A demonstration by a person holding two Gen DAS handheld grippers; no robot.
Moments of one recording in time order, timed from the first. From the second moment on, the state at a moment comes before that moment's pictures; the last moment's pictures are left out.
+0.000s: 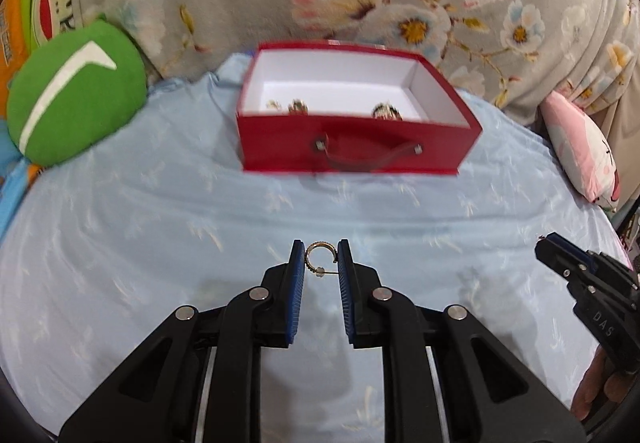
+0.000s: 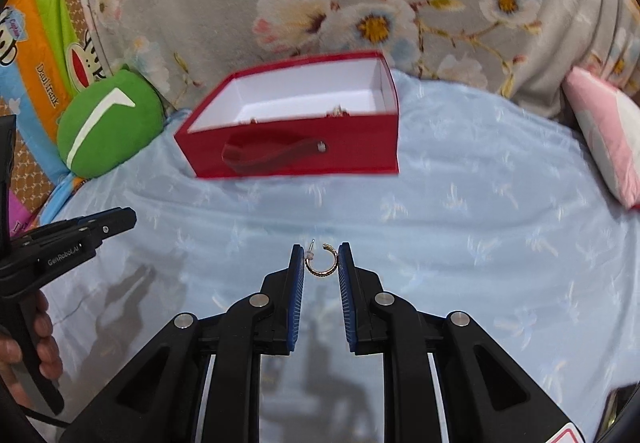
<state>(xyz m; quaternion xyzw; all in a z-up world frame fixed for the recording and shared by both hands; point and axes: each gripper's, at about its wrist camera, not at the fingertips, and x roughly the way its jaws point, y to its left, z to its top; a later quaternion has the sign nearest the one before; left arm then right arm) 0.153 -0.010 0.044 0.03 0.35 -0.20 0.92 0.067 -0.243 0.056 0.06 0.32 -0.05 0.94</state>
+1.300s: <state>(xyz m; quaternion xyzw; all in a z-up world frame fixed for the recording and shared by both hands) 0.436 -0.141 0.079 0.11 0.30 -0.15 0.94 0.398 -0.305 0.070 0.07 0.32 -0.05 0.94</state>
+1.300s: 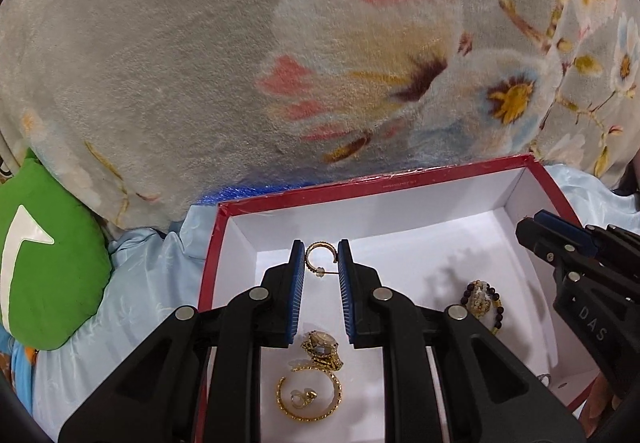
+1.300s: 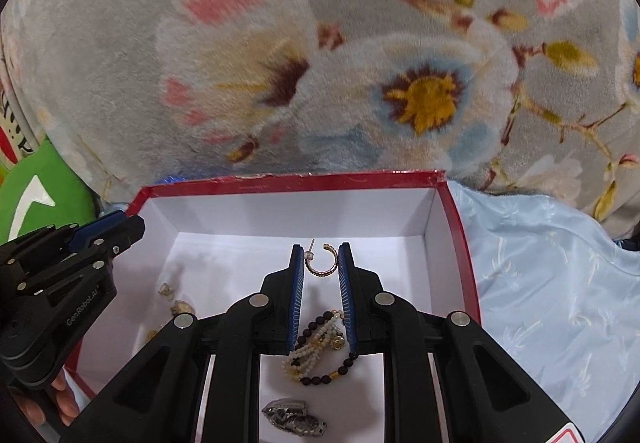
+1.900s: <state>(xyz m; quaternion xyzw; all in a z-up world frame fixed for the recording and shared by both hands) 0.452 -0.147 0.062 0.12 0.30 -0.13 0.94 0.407 -0.305 0.062 0.06 0.33 -0.06 0.94</state>
